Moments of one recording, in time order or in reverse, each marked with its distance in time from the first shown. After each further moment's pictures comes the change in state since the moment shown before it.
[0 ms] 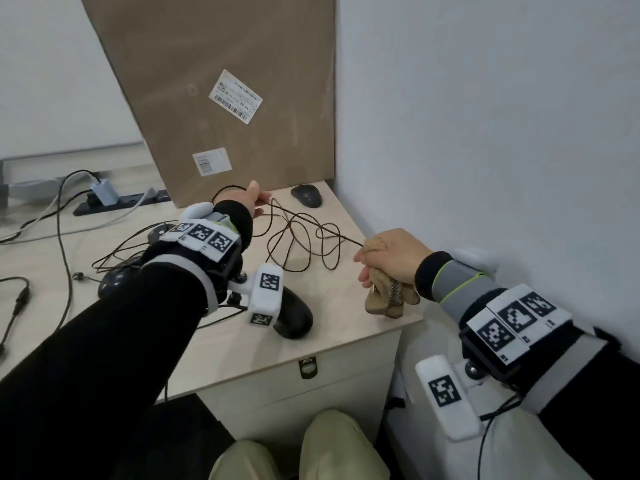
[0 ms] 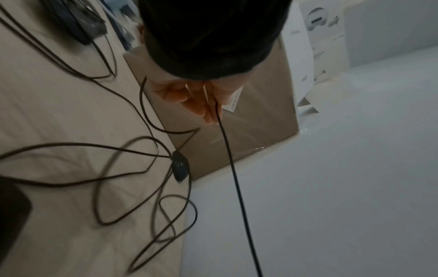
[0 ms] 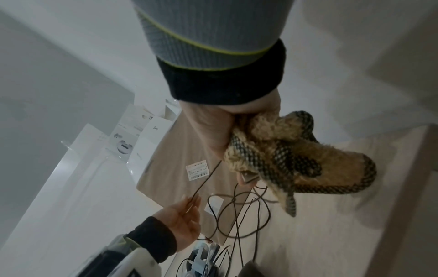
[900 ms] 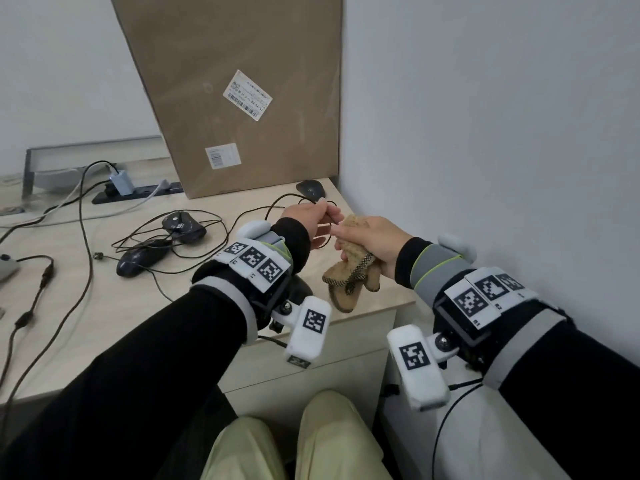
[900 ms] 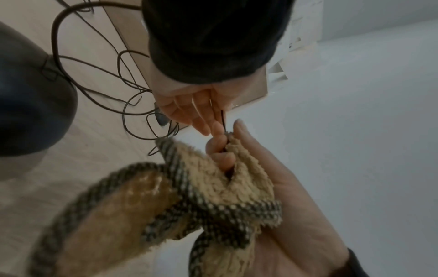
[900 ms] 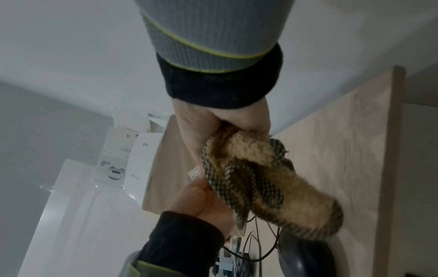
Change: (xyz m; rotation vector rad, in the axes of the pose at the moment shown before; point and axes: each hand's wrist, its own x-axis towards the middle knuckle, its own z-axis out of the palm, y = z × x) left_hand -0.092 -0.017 0.051 -0.160 -0.280 0.024; right_hand -0.028 -0.022 0.026 0.450 -0.101 -0.048
